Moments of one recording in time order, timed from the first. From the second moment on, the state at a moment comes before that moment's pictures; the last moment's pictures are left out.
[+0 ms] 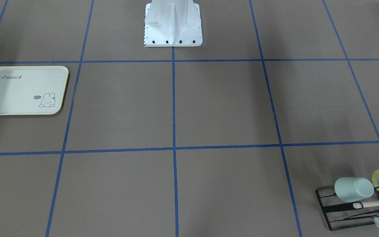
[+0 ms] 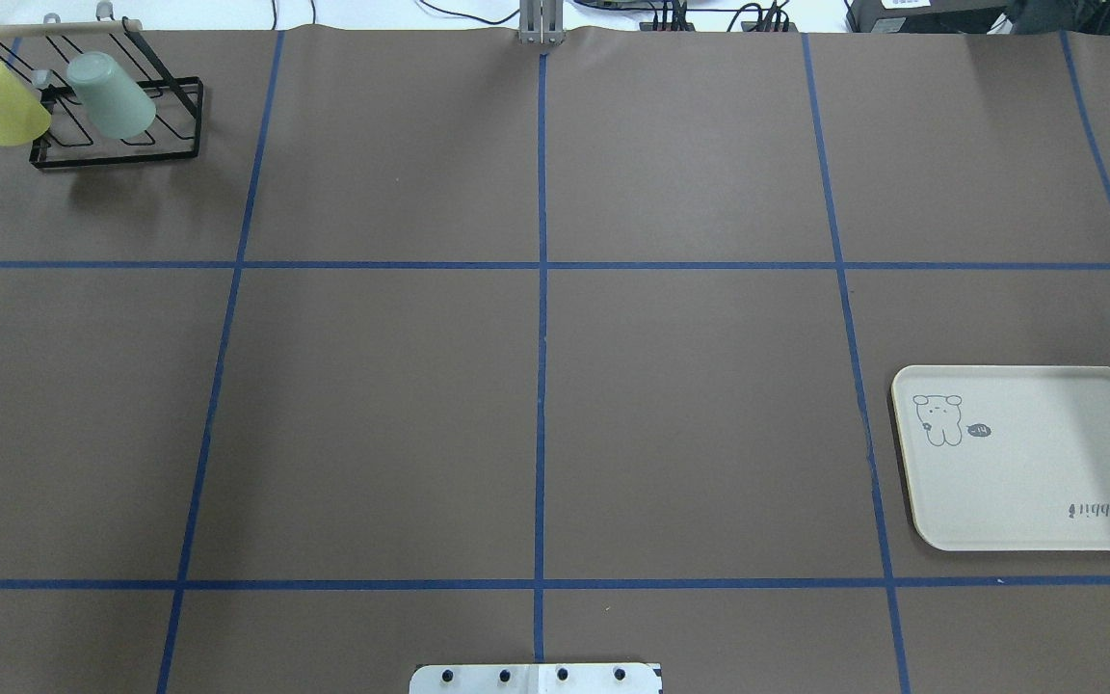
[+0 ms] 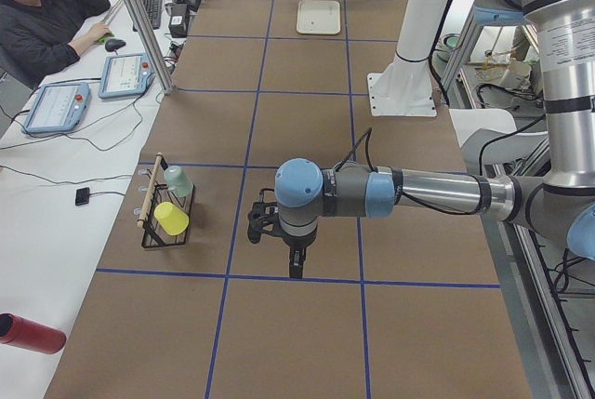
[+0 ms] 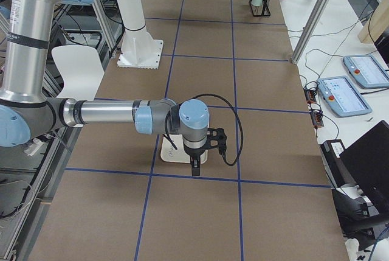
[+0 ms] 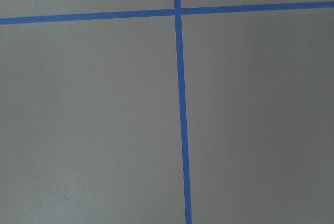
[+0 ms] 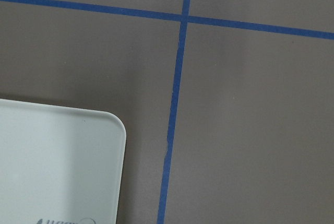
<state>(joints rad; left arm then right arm) -1.60 -1.34 -1.89 -1.48 -2.37 0.08 1.57 -1.81 1.86 -1.60 2.33 -0.08</state>
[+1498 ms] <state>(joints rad) -1.57 -1.61 -1.81 -1.65 -2.44 -0.12 1.54 -1.69 1.85 -1.60 2.33 -0.08</state>
